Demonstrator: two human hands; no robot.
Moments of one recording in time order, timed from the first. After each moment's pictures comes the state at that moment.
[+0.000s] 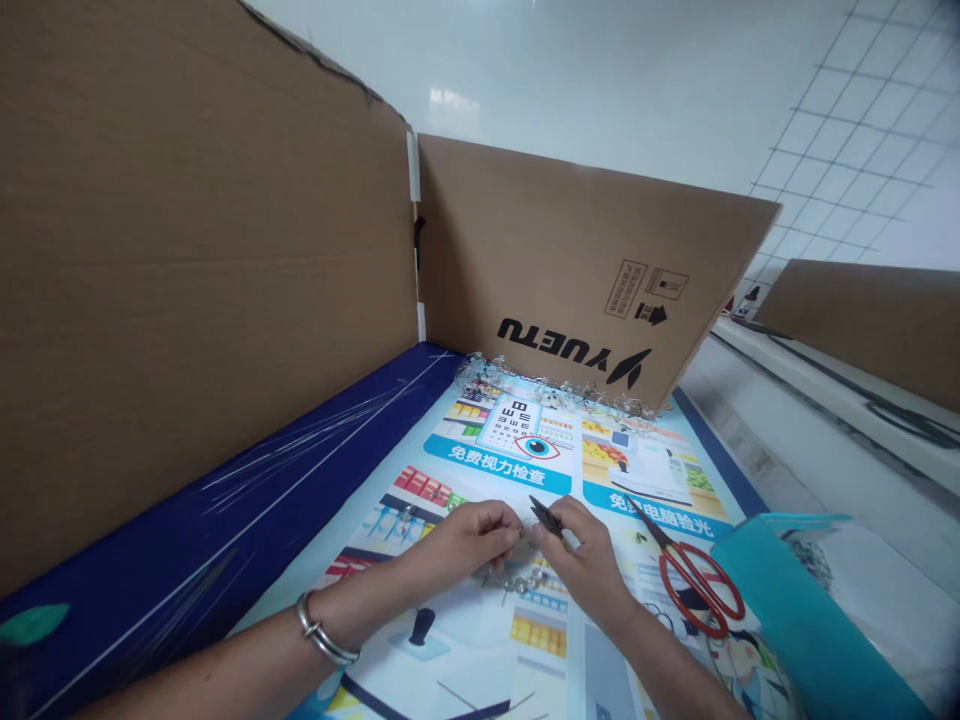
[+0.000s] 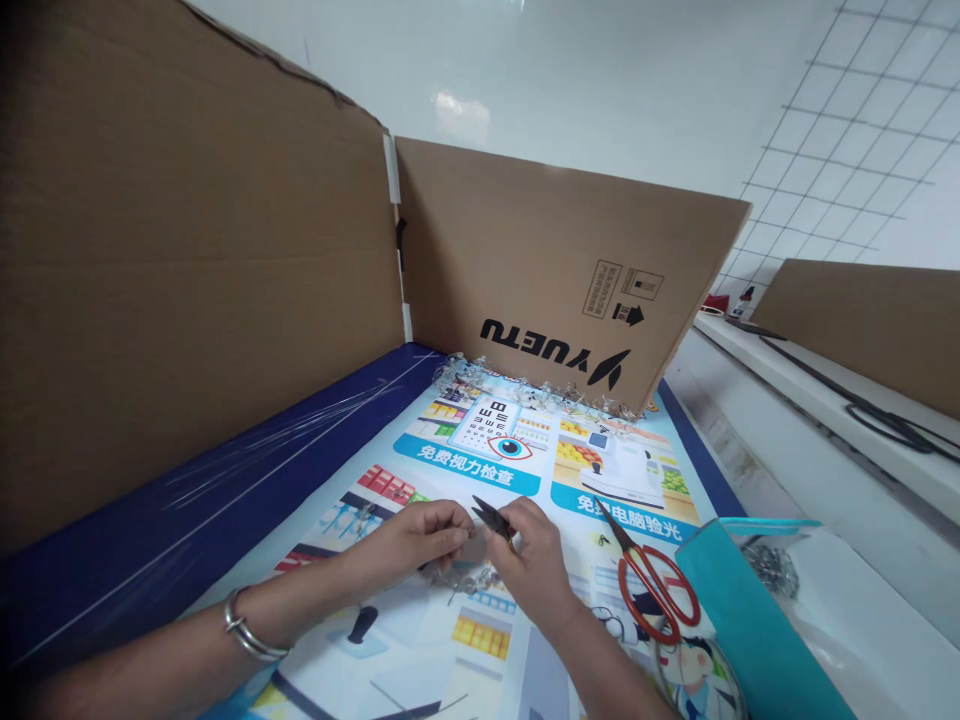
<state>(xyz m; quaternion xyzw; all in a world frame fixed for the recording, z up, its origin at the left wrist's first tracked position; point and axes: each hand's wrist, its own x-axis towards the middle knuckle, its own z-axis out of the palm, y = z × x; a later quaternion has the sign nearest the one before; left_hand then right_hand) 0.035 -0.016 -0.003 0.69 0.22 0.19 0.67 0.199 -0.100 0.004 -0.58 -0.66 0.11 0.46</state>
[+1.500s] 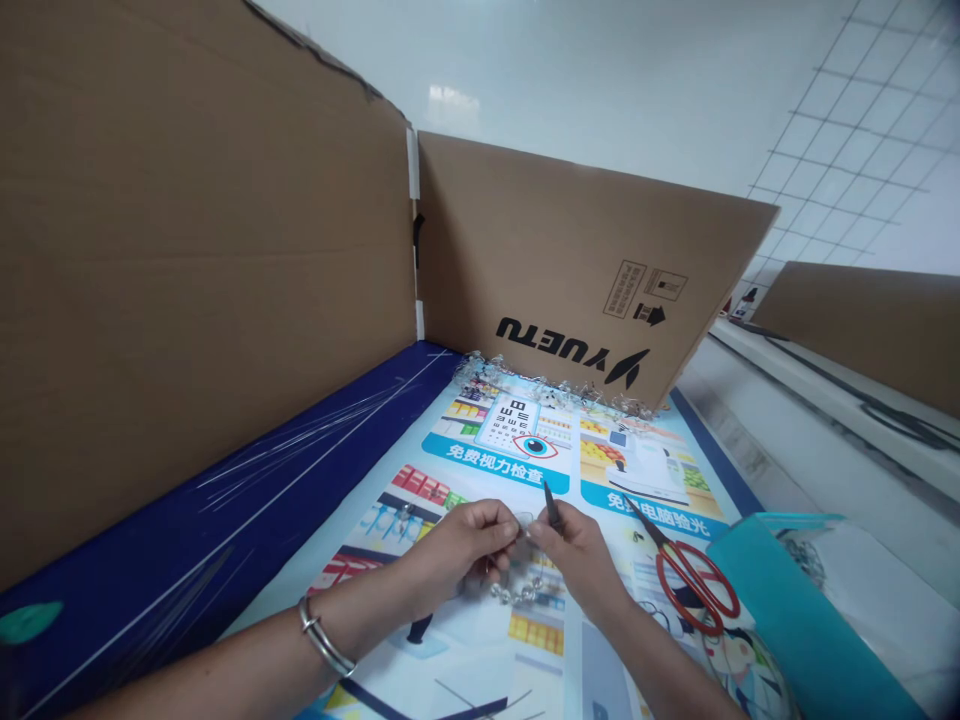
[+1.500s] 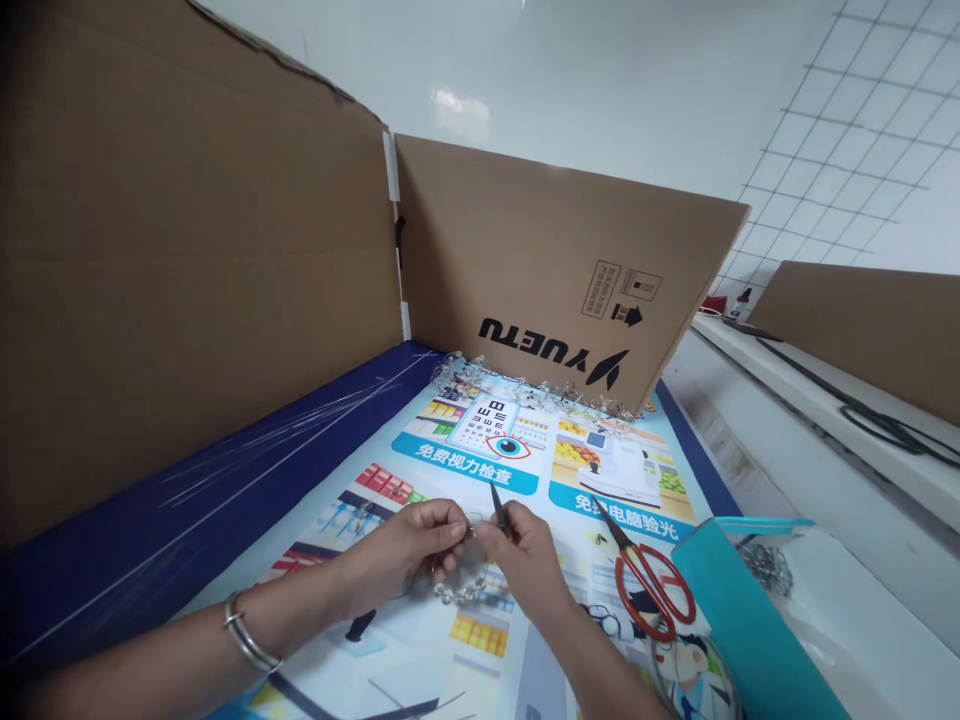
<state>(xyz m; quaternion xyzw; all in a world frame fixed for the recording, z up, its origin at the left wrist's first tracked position) 0.039 -0.027 -0.003 0.51 0.24 0.21 0.80 0.198 -0.100 -0.003 -0.60 -0.54 0.32 0.49</state>
